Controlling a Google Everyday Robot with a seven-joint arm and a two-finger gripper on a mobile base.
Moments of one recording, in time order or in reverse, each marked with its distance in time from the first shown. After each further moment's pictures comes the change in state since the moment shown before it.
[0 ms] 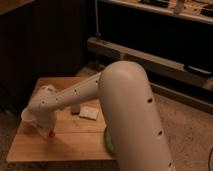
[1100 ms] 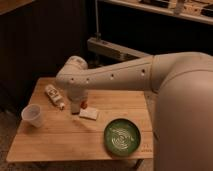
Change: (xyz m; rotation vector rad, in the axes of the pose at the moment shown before) arm -0.112 0.130 -0.165 -0.336 0.006 0.257
